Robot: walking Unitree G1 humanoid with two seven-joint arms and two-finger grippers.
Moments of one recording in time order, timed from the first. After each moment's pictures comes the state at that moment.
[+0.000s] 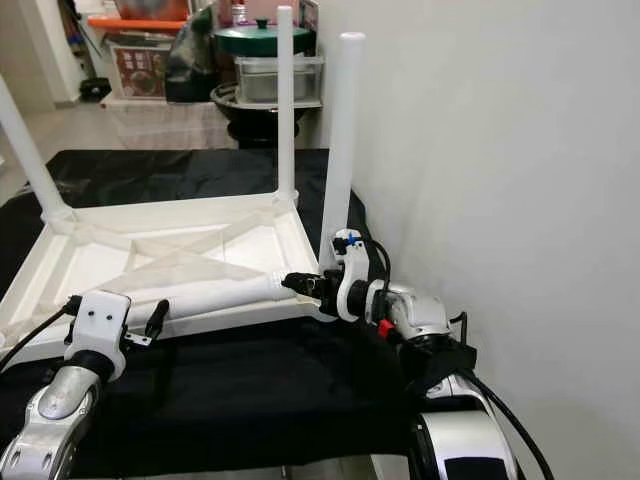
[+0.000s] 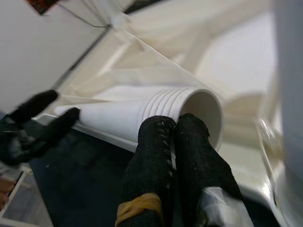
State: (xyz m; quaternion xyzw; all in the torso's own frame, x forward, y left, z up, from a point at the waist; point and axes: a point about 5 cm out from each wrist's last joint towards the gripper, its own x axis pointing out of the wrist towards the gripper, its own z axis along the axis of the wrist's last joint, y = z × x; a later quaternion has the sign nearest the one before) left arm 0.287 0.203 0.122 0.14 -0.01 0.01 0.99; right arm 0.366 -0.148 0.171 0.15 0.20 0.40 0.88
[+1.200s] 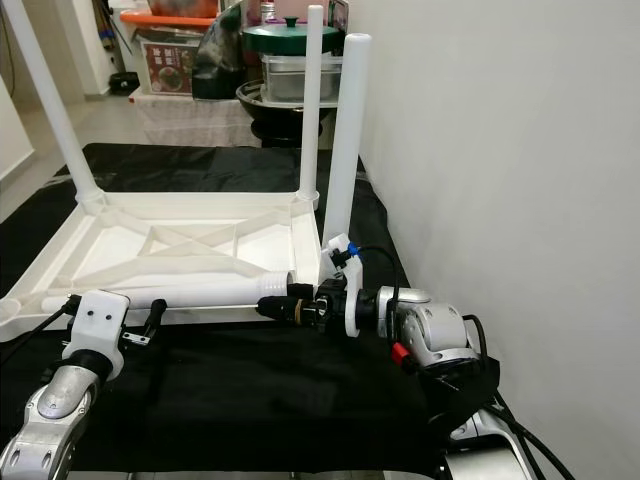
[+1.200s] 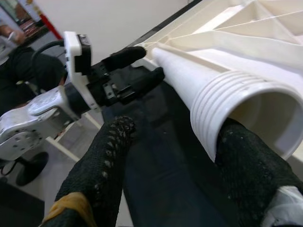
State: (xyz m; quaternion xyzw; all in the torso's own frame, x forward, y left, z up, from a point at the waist) left arm 0.287 0.206 0.118 0.15 -0.01 0.01 0.99; right arm 0.325 -0.126 0.175 0.10 0.19 0.57 0.80
